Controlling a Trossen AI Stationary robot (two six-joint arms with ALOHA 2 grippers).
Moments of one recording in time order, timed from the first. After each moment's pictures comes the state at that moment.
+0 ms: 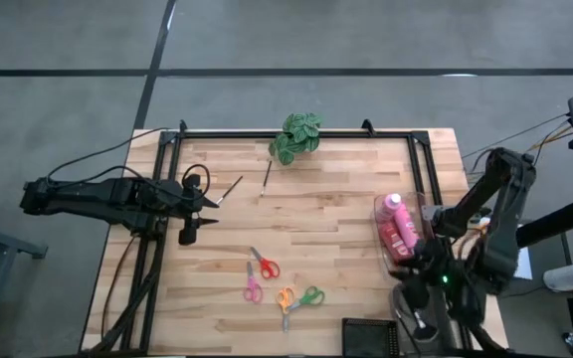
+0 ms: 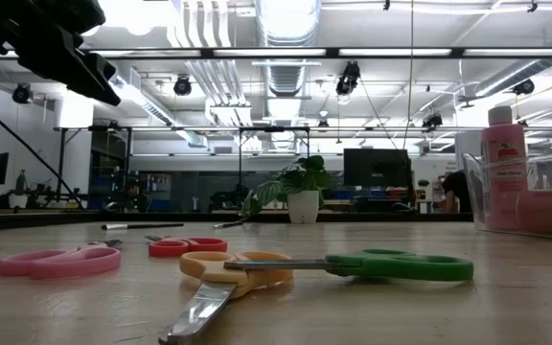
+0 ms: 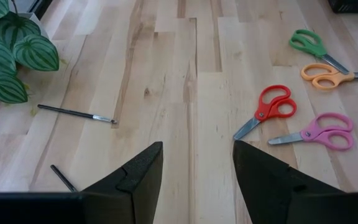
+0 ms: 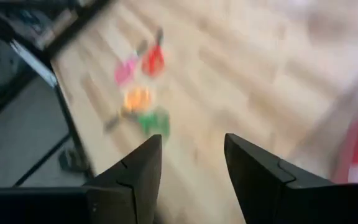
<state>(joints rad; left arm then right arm) -0.04 0.62 0.58 -0.66 -0.09 0.00 1.10 1.23 1.12 -1.18 0.82 1.84</state>
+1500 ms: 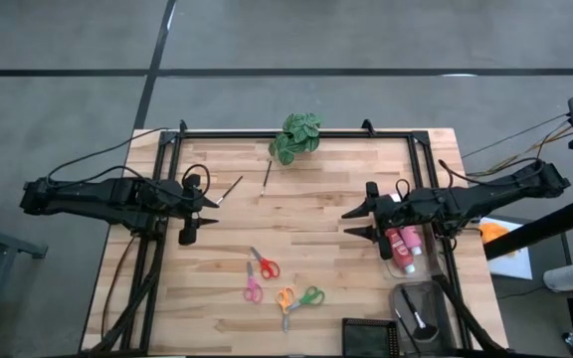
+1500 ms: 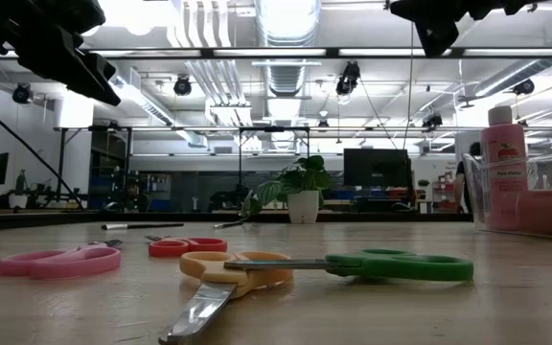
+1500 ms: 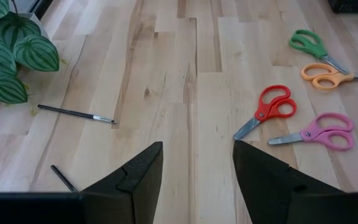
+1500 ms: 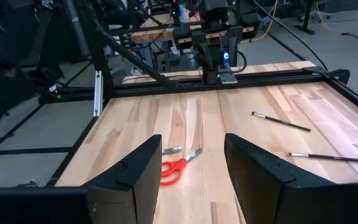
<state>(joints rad) -0.04 0.62 0.58 -0.66 -0.09 0.00 0.24 0.87 0.56 0.12 0.13 0.19</state>
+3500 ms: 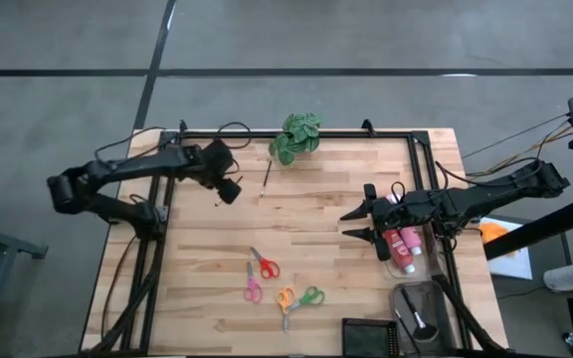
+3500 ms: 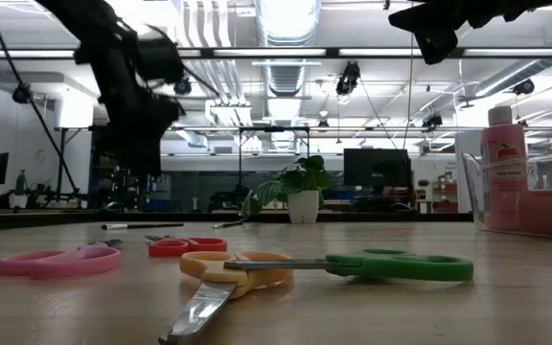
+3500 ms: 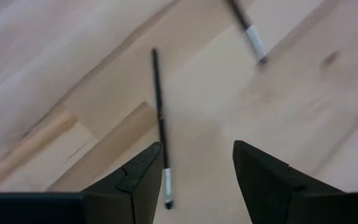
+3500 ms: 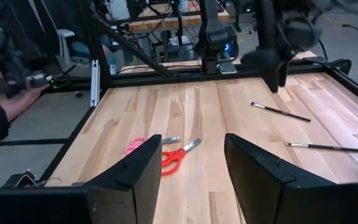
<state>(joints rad) 0.52 1.31 0.79 -0.70 0.01 -0.33 0.24 0.89 0.56 0.11 0.13 0.19</state>
